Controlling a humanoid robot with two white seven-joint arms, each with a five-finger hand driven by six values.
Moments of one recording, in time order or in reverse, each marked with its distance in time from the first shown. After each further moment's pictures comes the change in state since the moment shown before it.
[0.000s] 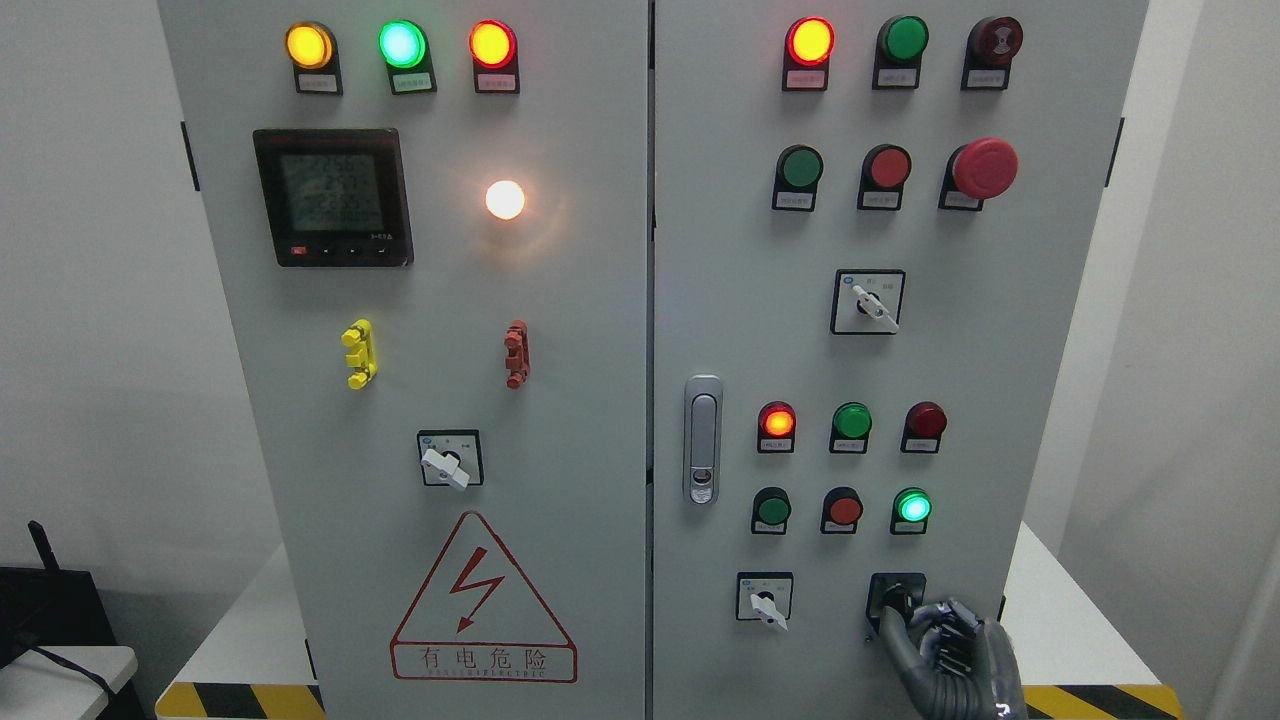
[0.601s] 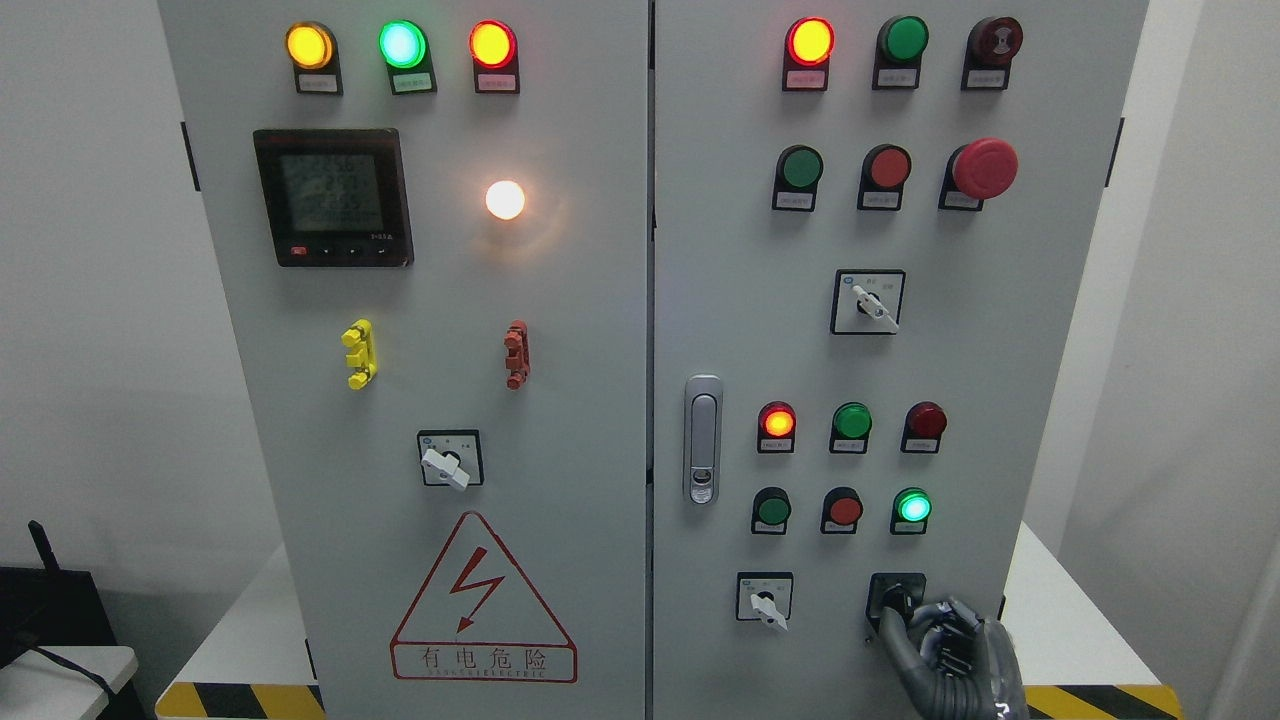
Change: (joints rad) left arm 0.000 0.000 0.000 0.000 0.000 0.000 0.000; right arm 0.001 0.000 0.000 0.000 0.029 -0.003 0.004
